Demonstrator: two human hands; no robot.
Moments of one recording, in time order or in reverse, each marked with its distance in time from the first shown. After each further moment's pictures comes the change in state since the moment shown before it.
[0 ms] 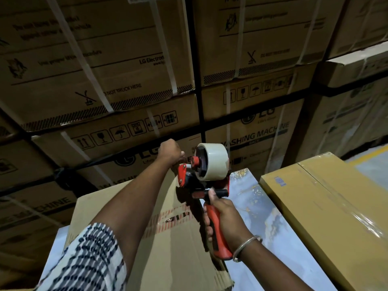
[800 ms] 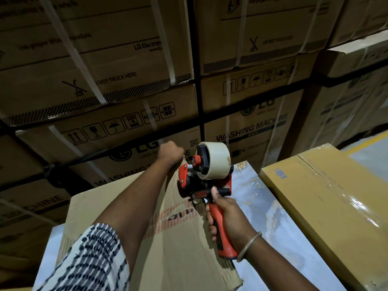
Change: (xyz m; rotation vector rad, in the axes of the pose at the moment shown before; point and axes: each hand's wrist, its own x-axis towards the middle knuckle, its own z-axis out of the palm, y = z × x) left_hand 0.027 -0.026 0.034 0.057 -0.046 -0.075; right_hand 0.005 0.003 0.006 0.019 0.018 0.054
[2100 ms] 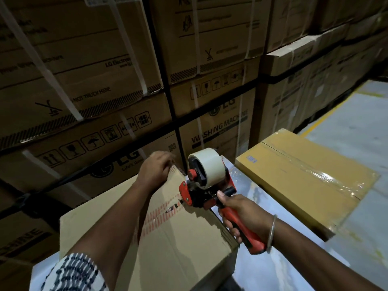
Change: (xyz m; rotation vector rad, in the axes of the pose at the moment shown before) left_hand -0.049 -0.052 0.002 0.145 0.232 0.926; right_hand -0.082 0.003 -0.012 -0.224 0.043 0.012
